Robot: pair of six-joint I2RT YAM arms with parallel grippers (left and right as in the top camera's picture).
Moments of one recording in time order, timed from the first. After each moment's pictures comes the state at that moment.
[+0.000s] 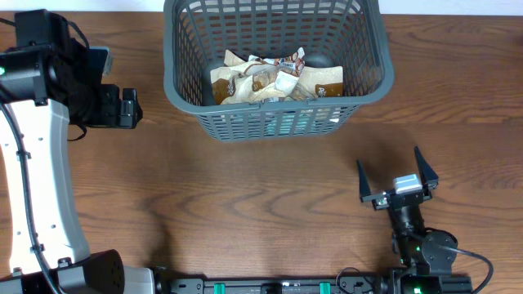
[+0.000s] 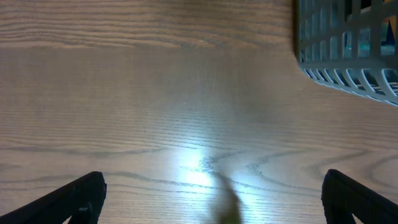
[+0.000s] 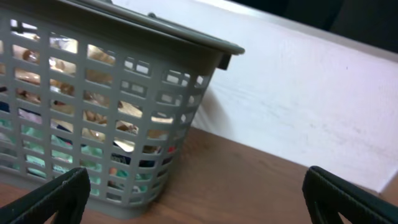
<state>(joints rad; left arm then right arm) 0.17 1.60 1.85 -1.53 0.04 0.19 -0.01 0.10 0.02 0.17 -0.21 -0.25</state>
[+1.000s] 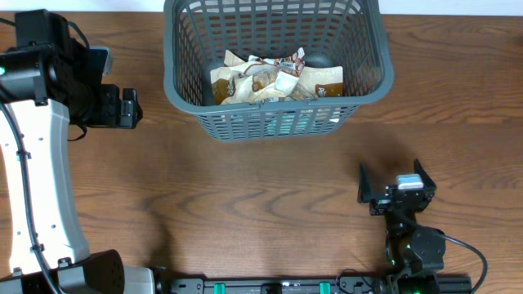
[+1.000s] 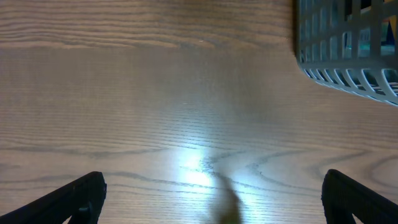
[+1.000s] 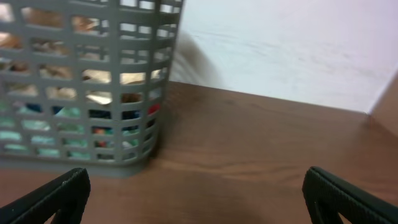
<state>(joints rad) 0.17 1.60 1.85 -1.53 0.04 0.19 0.09 0.01 0.01 -0.06 0.07 -0.11</state>
